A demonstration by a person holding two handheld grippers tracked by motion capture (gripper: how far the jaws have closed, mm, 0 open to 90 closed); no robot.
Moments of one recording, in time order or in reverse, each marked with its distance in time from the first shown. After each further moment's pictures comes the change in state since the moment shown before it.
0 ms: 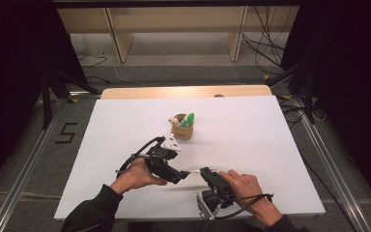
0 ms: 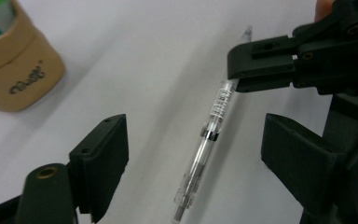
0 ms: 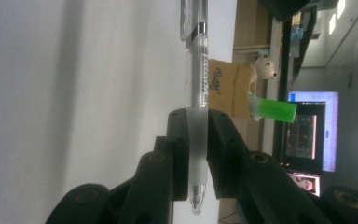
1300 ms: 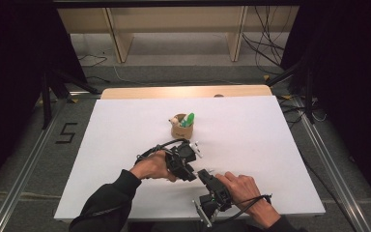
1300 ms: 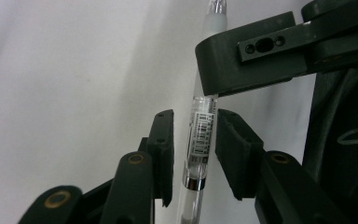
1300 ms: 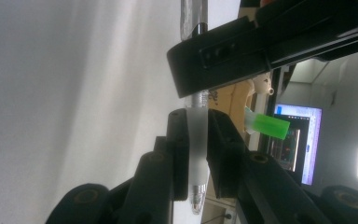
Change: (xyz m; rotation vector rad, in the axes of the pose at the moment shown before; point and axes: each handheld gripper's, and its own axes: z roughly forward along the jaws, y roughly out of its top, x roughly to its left) left arm 0.002 0.027 0.047 0.252 -0.167 0.148; right arm 0.008 0.007 0.000 -0.007 -0.021 -0.099
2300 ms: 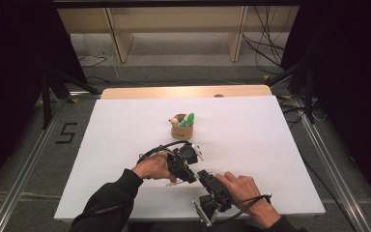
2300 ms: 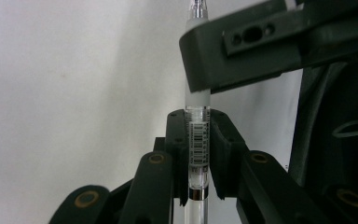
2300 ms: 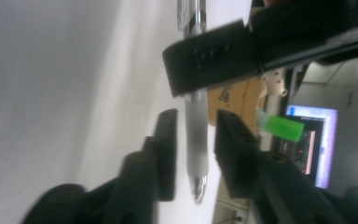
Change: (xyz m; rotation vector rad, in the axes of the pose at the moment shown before) left arm 0.002 0.001 0.006 0.043 -0.059 0.012; right arm -0.001 -0.001 0.000 -0.015 0.055 0.020
